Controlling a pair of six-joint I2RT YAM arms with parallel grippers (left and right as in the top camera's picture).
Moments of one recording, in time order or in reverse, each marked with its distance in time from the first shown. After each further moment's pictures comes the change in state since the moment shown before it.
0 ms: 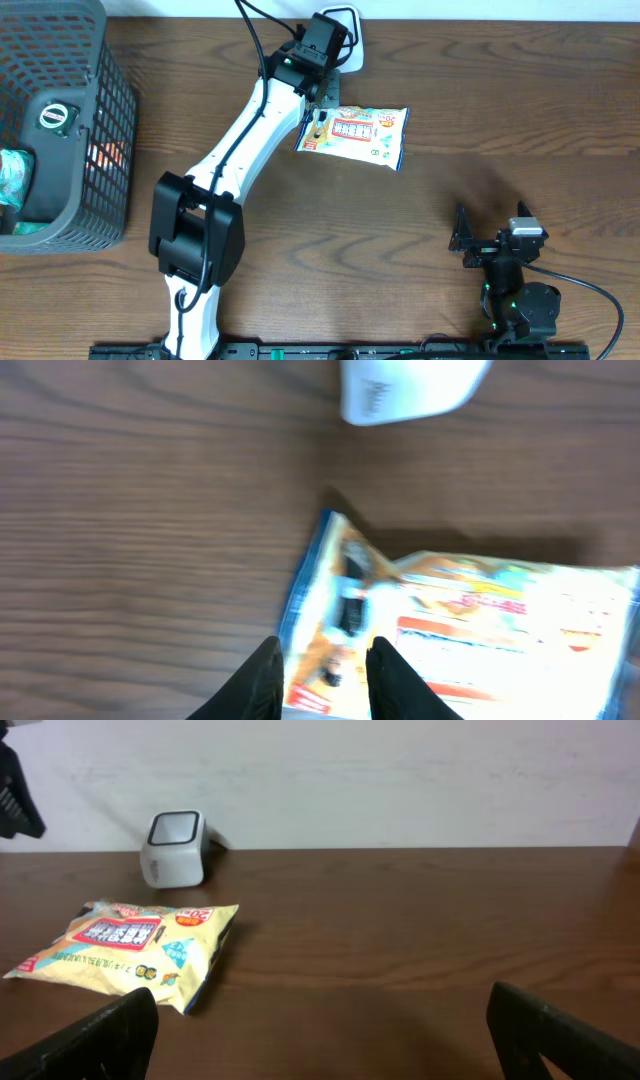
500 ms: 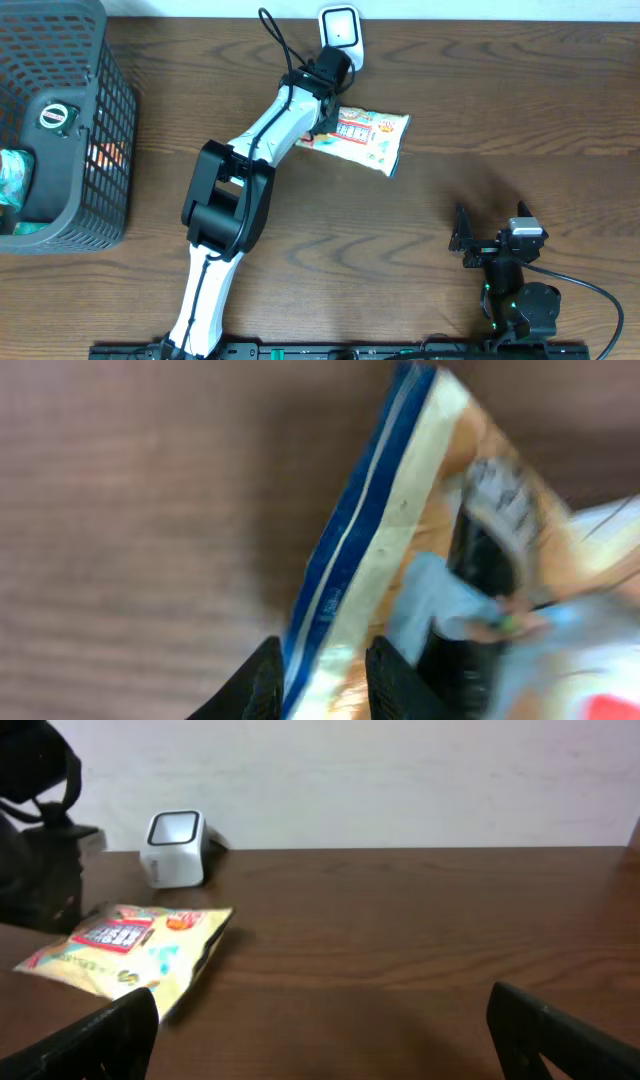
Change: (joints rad) left arm 0.003 0.240 -0.007 0.013 -0.047 0.082; right arm 0.000 0.000 0.000 0.000 0.000 0.000
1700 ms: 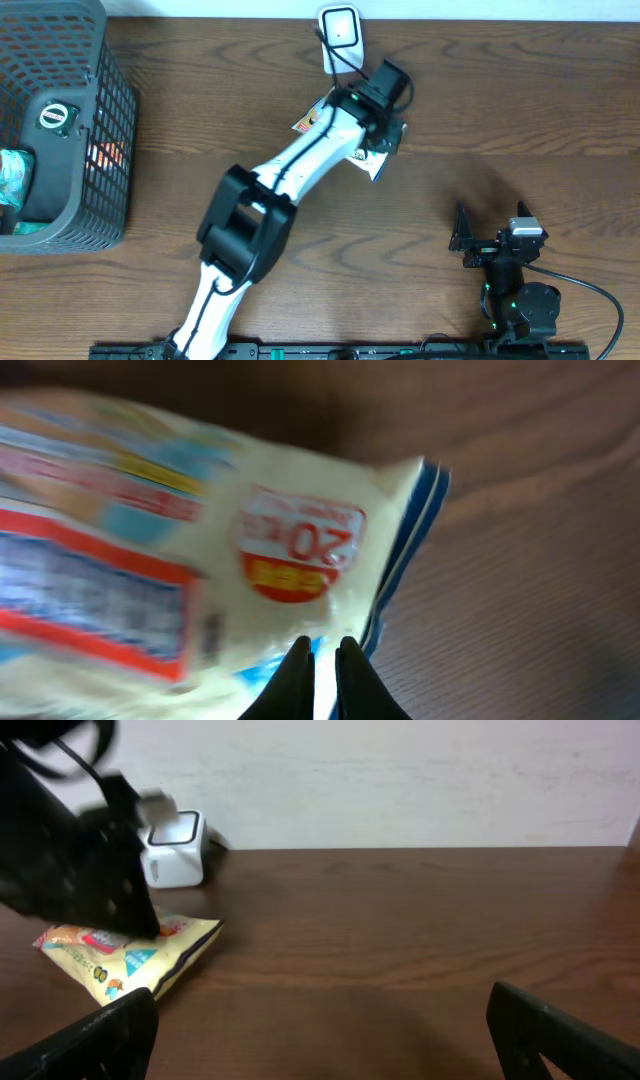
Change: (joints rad) left arm -0.208 -0.083 -0.006 0.063 0.301 -0.083; right arm 0.000 0.000 0.000 0.000 0.000 0.000
